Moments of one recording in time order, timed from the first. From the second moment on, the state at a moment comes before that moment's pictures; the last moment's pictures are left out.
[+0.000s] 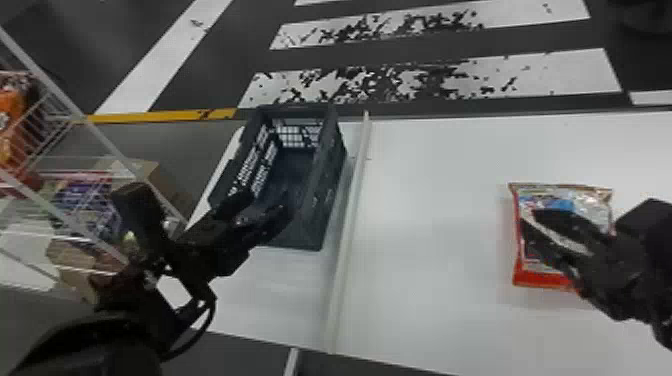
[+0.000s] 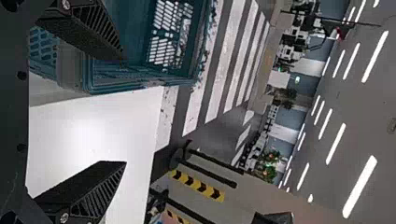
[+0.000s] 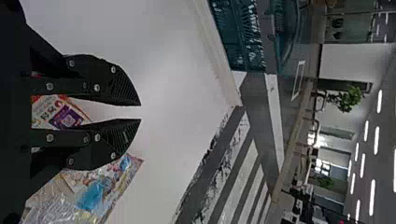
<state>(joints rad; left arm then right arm) 0.47 0.00 0.47 -2.37 0.30 0.76 -0.53 0.38 -0.25 0.17 -2.12 0.15 0.50 0.40</state>
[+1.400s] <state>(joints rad) 0.48 0.00 0.15 -2.22 0.01 0.29 -0.28 0.23 -0.31 -0.24 -1.77 -0.03 0.64 0.42</state>
